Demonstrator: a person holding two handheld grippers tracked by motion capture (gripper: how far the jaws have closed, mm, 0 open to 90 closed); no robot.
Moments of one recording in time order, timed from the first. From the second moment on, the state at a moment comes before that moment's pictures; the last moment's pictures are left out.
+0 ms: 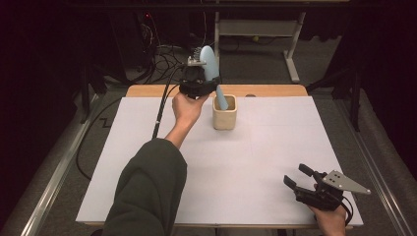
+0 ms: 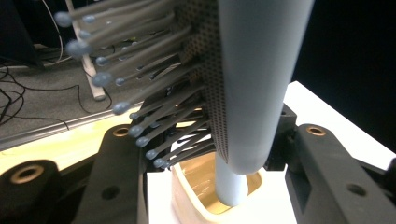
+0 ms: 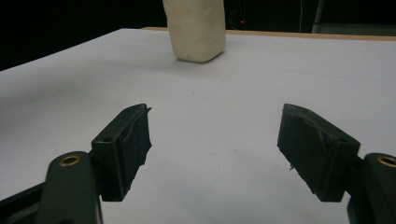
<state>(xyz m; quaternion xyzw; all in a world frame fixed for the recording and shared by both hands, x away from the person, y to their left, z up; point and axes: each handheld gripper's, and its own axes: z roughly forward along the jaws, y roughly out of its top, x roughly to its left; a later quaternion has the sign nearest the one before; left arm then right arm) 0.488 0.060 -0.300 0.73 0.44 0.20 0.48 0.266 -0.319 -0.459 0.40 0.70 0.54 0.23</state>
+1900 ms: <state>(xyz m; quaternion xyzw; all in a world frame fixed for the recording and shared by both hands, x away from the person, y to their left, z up) 0.504 0.046 -0.339 0.76 0.46 0.17 0.44 0.265 -0.320 -0.458 0.39 0.70 0.54 0.23</state>
